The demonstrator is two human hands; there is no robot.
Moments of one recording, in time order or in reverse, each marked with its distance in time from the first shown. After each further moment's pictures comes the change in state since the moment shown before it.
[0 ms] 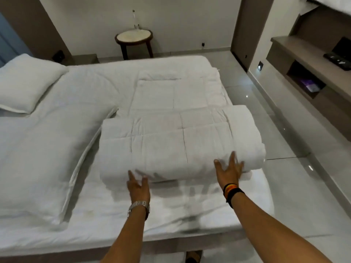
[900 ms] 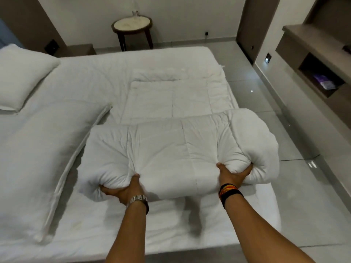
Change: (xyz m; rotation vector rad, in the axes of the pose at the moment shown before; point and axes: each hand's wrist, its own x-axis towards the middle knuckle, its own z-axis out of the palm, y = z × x) left_hand 0.041 0.050 0.048 -0.449 0.483 -0.259; right_hand 0.065 -0.021 0.029 0.558 0.277 0.244
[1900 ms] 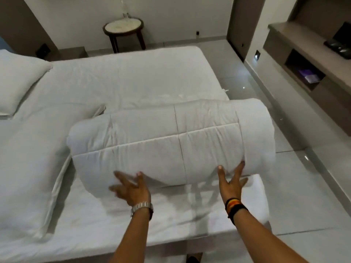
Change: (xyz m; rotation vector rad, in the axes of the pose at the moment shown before) left_hand -0.046 -0.023 -0.018 0.447 -0.221 0.278; right_hand -0.018 0.017 -0.084 -0.402 -0.236 -0.153
